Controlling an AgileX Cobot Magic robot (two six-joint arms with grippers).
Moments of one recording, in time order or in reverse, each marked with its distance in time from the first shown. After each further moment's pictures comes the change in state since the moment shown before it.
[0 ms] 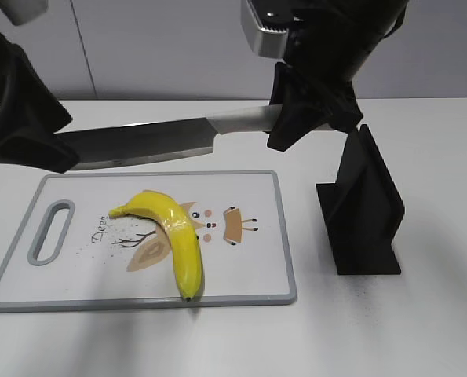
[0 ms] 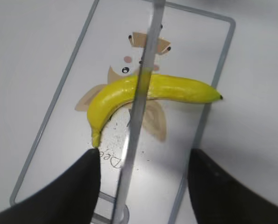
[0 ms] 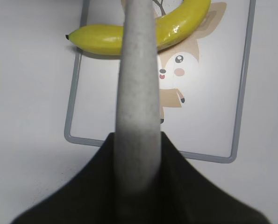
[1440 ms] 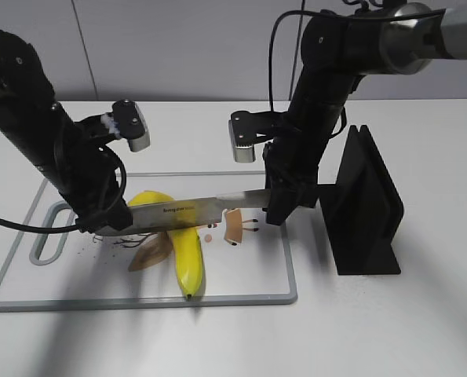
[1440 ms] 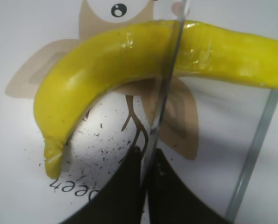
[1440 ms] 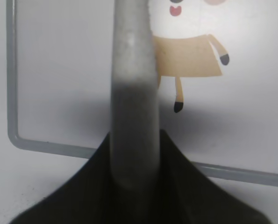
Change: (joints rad) left arm -0.002 0.559 -0.030 -0.012 -0.206 0.058; right arm -0.001 0.374 -0.030 -0.100 -0.081 0.082
